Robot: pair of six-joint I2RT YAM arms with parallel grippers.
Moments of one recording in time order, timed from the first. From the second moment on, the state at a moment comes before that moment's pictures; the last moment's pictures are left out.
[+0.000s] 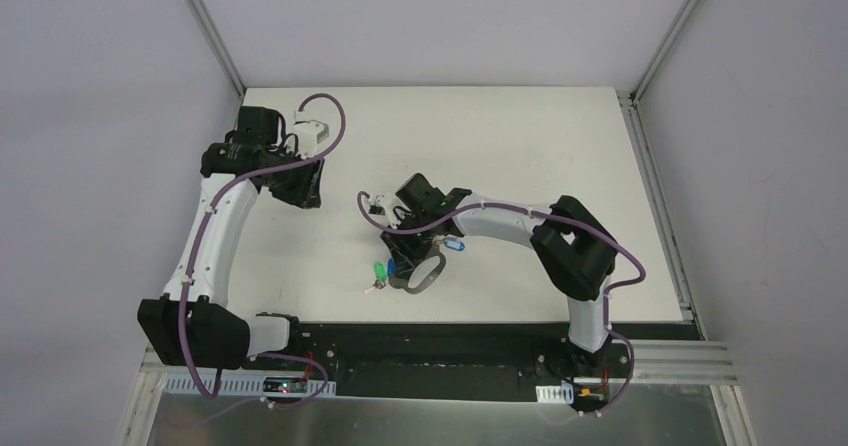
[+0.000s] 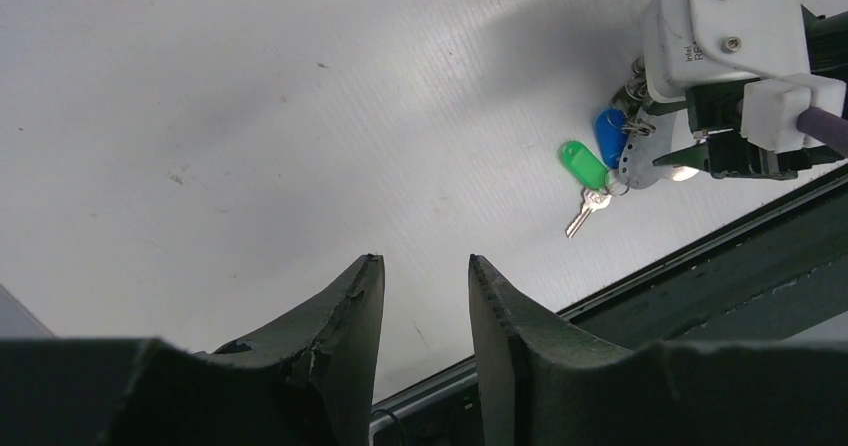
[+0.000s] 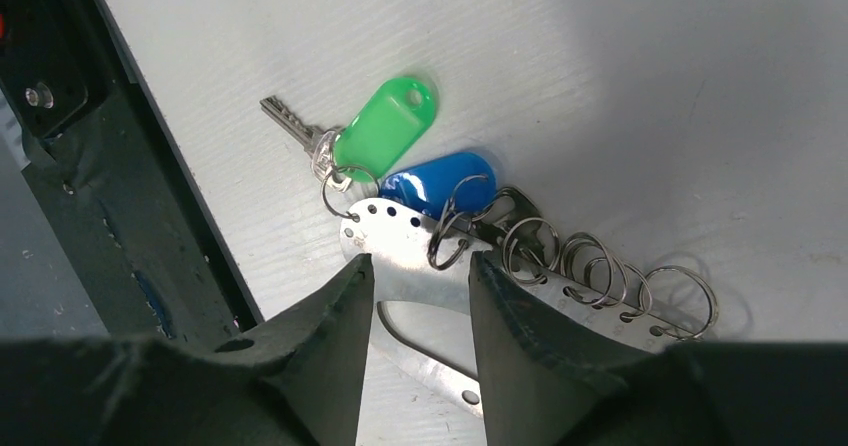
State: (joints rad) left arm -0.04 1.27 1.31 -1.09 0.30 0.31; right arm 0.95 1.94 1.31 -0.44 -0.46 0.00
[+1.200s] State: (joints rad) left arm -0.04 1.26 1.33 -1.10 0.26 0.30; right arm 0.95 1.93 1.27 -0.44 -0.57 0.04
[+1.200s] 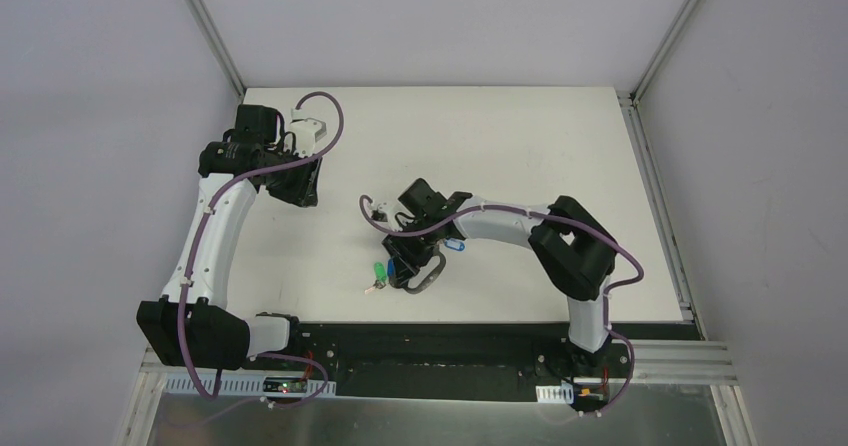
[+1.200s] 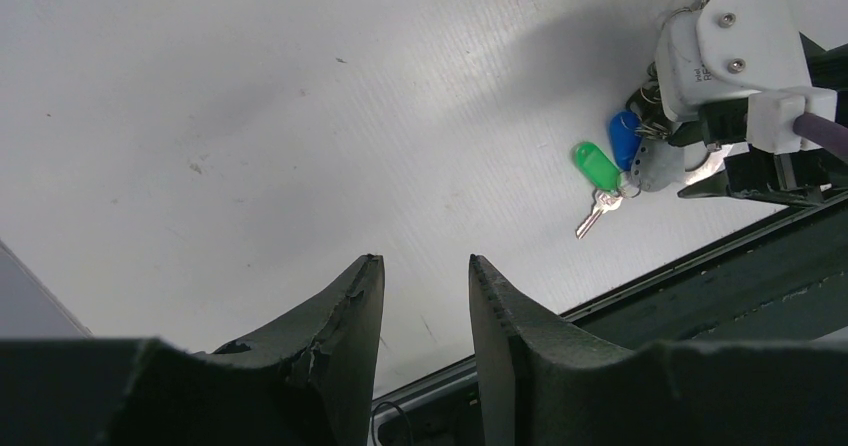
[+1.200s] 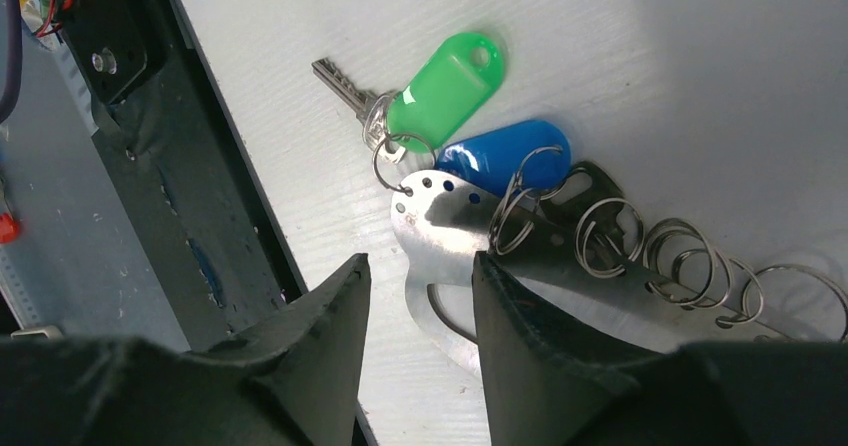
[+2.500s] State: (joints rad) left arm -0.04 1.26 1.33 -1.11 0.26 0.30; right arm 0.87 2.03 1.38 -0.38 -0.57 0.16
